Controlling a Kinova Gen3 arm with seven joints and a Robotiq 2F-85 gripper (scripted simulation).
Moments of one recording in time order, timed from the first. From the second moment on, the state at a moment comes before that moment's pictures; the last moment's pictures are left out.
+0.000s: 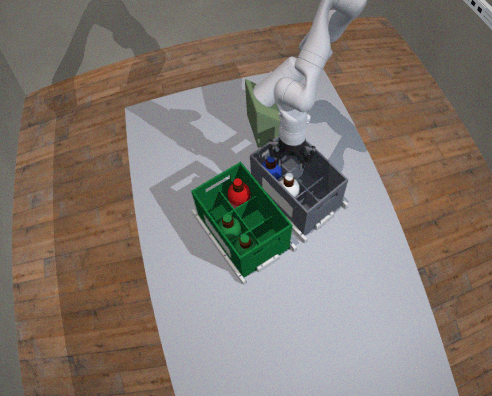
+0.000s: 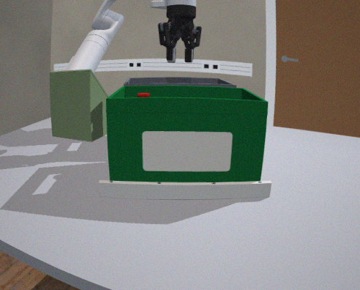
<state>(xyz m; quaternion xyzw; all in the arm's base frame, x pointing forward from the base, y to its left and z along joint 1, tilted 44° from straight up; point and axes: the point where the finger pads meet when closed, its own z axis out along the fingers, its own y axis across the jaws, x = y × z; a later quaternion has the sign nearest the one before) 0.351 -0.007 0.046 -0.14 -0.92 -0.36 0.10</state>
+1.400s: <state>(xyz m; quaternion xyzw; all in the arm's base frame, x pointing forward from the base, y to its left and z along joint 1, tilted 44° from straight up) 0.375 -0.042 0.010 -0.14 -0.92 -0.36 0.10</state>
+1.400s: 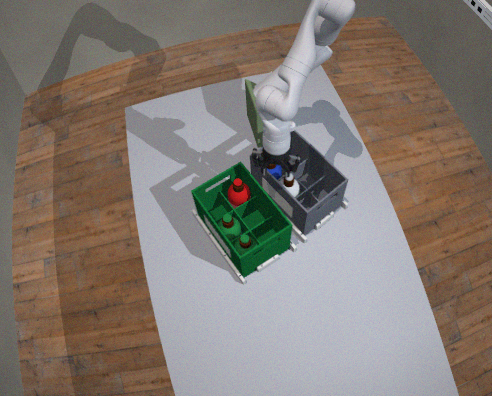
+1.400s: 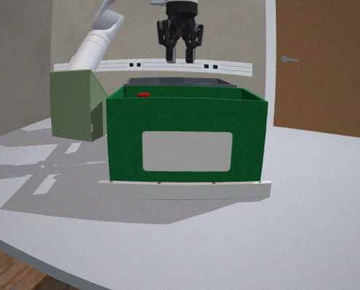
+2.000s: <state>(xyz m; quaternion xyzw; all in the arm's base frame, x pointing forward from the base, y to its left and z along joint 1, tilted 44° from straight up) 0.412 -0.090 -0.040 -0.14 -0.92 -0.36 0.10</state>
